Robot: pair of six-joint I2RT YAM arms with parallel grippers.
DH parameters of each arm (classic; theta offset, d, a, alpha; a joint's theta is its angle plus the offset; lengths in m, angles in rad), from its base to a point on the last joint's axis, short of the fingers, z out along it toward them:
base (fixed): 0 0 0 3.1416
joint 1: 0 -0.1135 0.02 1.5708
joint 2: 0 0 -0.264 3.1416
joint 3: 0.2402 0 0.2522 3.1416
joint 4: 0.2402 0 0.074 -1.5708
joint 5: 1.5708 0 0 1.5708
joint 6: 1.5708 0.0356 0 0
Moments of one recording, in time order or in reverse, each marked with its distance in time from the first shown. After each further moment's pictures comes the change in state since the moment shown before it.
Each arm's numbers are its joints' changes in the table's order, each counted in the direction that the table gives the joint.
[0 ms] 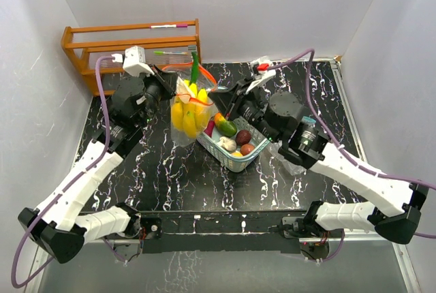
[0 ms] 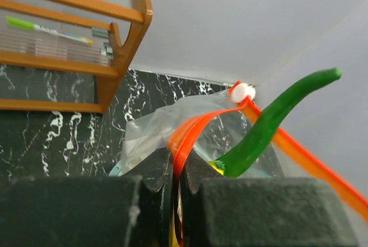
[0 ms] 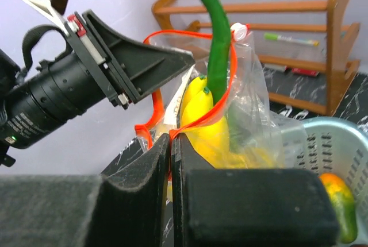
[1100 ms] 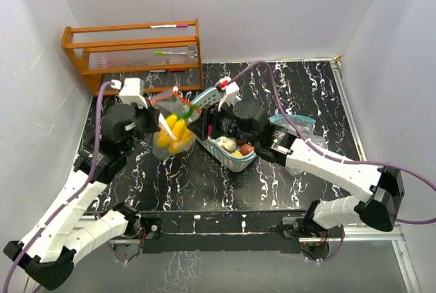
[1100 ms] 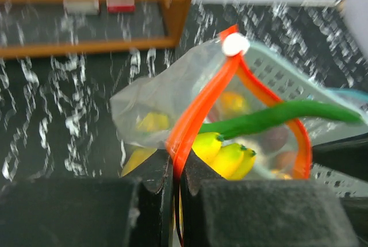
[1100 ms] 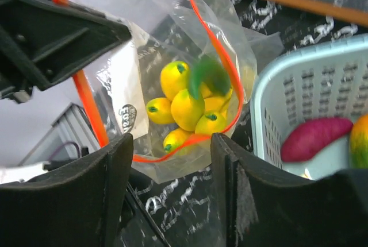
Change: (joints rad) left arm 0.005 -0.235 -0.074 0.339 -0.026 0.265; right arm 0.000 0.166 -0.035 0.037 -0.168 0.036
